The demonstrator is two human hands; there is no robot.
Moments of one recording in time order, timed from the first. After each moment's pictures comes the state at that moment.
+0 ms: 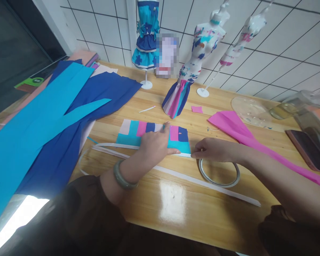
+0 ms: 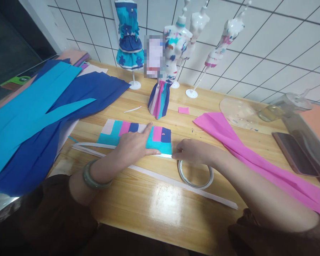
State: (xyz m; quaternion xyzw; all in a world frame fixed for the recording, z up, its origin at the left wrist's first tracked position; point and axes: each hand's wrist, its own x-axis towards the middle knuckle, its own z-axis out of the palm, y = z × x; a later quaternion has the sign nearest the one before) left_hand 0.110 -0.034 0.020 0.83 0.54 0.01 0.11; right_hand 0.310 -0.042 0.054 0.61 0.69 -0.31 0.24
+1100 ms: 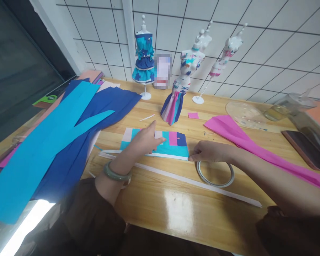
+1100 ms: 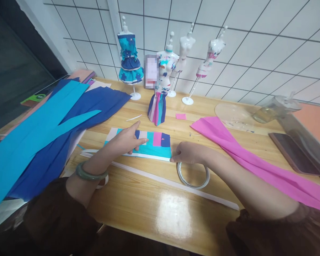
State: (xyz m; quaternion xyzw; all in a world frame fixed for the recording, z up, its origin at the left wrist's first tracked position) left_hand 0.074 -0.007 0.032 0.74 0.56 0.08 0.37; right_hand 0.305 -0.042 0.059 0.61 0.70 -0.31 0.22
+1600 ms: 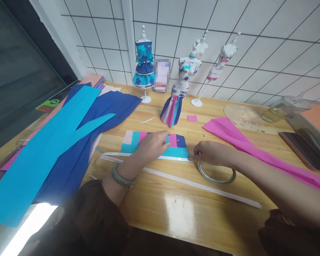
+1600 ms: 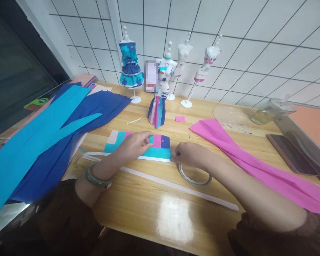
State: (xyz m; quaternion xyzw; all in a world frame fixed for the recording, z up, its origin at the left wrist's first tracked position) left_hand 0.091 -0.012 0.016 0.87 0.43 0.16 0.19; right_hand 0.297 -0.051 0.071 0.63 0.71 -0.22 0.21
